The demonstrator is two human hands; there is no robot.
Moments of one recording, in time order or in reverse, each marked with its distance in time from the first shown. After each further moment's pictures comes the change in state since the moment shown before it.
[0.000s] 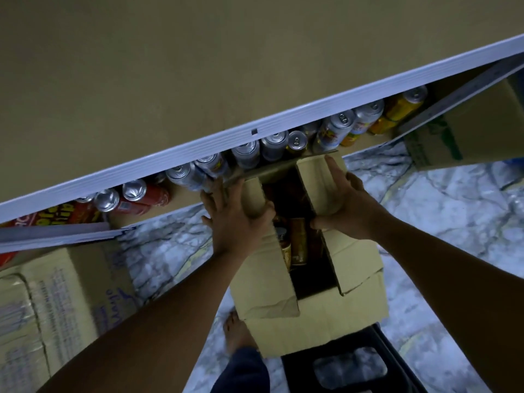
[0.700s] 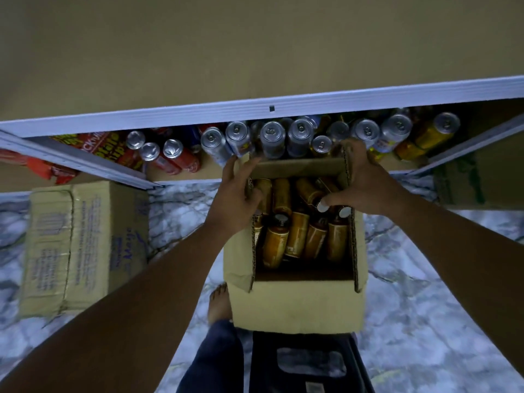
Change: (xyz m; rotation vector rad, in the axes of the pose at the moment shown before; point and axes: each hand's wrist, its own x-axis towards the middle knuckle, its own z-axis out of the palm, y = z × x) left_hand -0.044 0.019 -0.039 -0.085 0.014 0.138; right_hand 0.017 -0.010 -0.055 -0.069 -0.058 -0.341
